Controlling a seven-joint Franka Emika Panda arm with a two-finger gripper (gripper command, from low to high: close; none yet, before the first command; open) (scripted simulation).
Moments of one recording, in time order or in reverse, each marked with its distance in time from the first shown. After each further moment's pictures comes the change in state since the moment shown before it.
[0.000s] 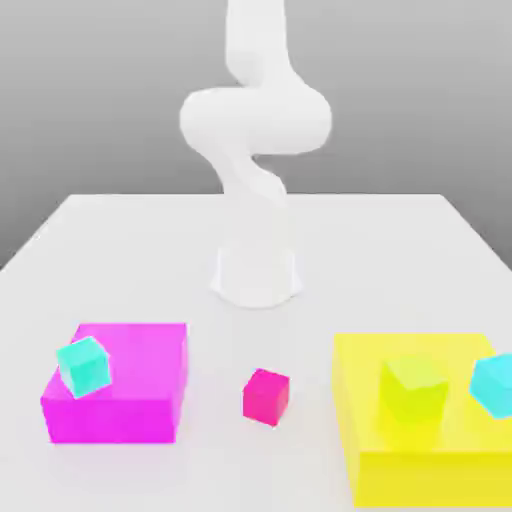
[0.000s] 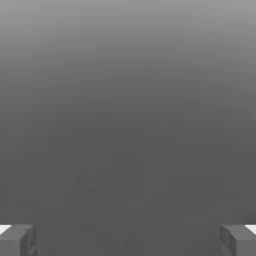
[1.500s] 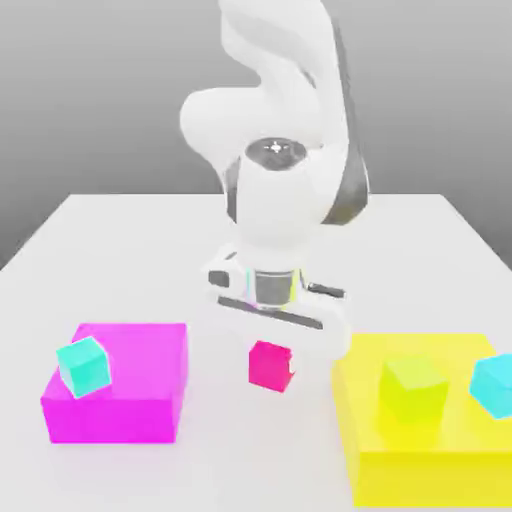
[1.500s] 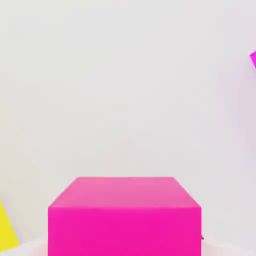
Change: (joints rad) arm 0.055 0.659 0.073 -0.480 0.000 0.418 0.446
